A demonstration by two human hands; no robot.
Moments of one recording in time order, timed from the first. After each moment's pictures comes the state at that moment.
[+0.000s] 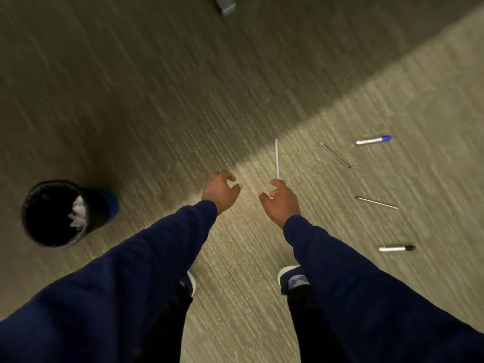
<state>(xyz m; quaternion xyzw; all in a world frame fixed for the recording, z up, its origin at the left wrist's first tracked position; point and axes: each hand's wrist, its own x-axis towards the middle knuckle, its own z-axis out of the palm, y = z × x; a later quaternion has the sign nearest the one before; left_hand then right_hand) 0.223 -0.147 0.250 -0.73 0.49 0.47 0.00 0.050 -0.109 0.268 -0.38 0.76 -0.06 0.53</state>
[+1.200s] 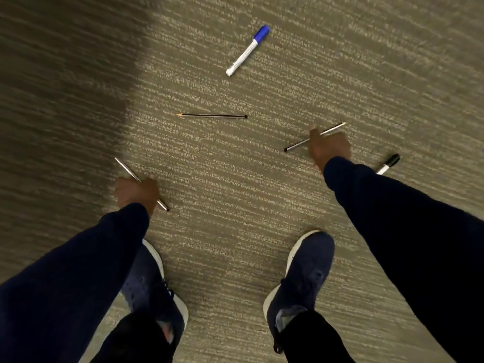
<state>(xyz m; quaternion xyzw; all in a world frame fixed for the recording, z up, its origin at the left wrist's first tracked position) 0.008 -0.242 -0.050 -0.81 0.50 0.29 0.13 -0.339 -0.046 -0.034 0.06 0.94 -0.12 0.31</state>
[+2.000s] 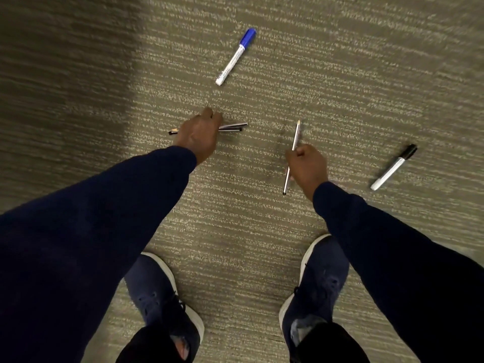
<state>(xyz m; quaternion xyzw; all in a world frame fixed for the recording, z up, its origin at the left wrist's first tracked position) -0.168 -0.274 -0.050 -0.23 0.95 0.15 0.18 -0.282 -0.042 -0.039 0.02 0.87 -0.32 0.39</state>
